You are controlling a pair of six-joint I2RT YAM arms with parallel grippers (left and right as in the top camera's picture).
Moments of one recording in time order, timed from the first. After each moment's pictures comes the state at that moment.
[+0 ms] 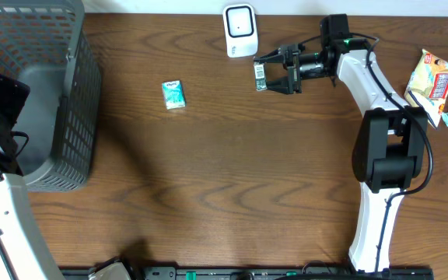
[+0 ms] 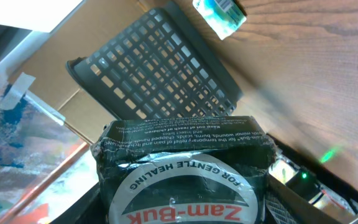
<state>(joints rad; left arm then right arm) 0.49 1.26 1.47 -0.92 -0.14 -0.63 0.09 2.30 1.88 -0.81 -1.33 1.00</state>
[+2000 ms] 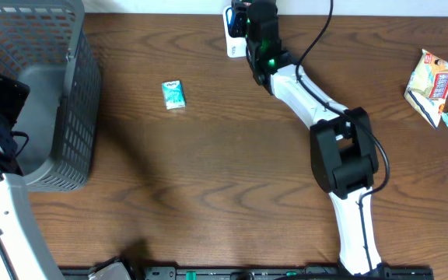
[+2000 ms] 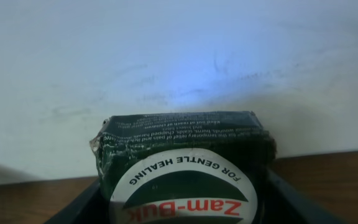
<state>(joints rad) 0.49 1.26 1.47 -0.91 -0.14 -0.63 0.42 2.36 1.89 0.25 0.23 0.37</state>
